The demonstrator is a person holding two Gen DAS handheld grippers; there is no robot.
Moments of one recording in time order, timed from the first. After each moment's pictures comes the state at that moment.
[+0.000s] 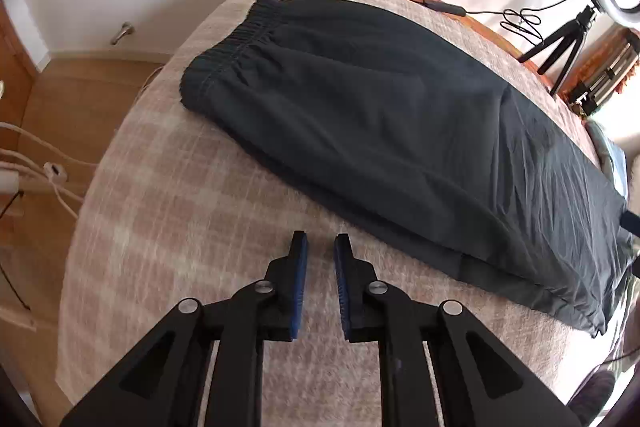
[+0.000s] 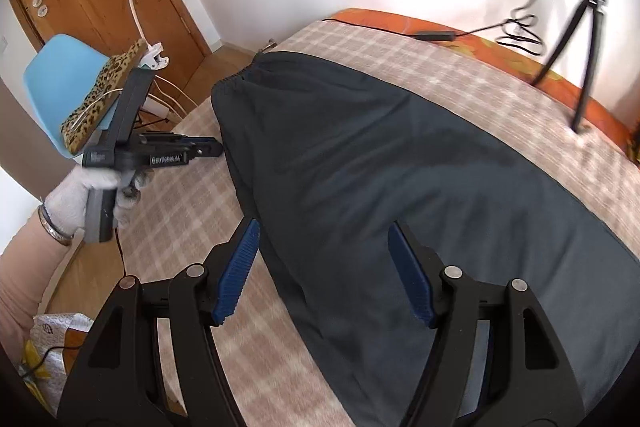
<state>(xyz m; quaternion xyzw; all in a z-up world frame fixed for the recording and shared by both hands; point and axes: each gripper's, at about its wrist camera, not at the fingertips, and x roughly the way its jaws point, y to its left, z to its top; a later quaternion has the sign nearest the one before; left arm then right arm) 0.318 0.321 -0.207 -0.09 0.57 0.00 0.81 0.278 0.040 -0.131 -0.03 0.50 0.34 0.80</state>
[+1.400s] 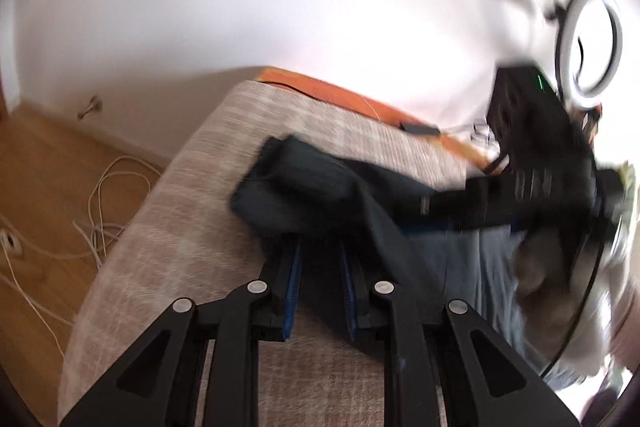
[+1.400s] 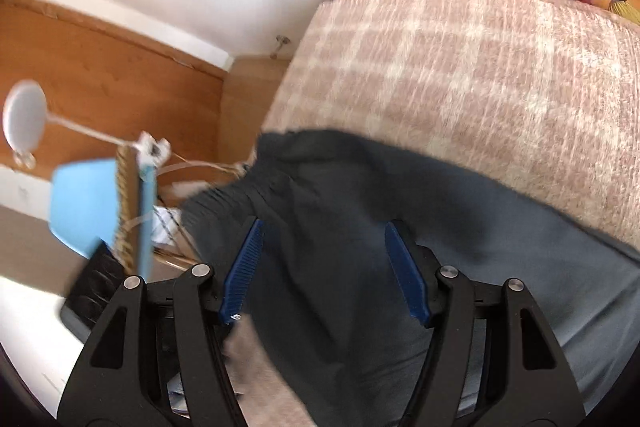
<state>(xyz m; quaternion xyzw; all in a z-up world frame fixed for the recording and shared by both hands) 0.371 0.359 -0.196 -0.14 0.41 -0.06 0.90 0.482 0.194 -0.220 0.19 0.62 0.35 0.68</state>
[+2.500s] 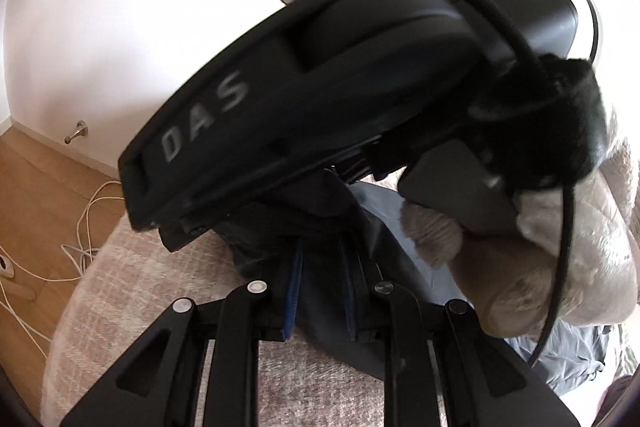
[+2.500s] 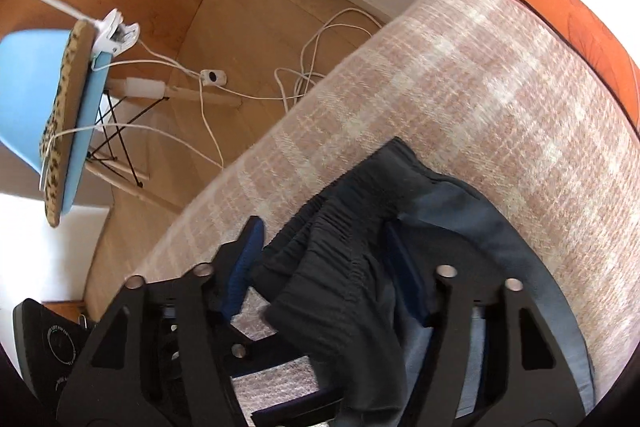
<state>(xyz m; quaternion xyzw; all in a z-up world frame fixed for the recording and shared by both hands) 0.374 0.332 -0.202 -0.13 0.36 -0.08 0.92 0.480 0.341 -0.218 -0.08 0.66 0.38 0.64</state>
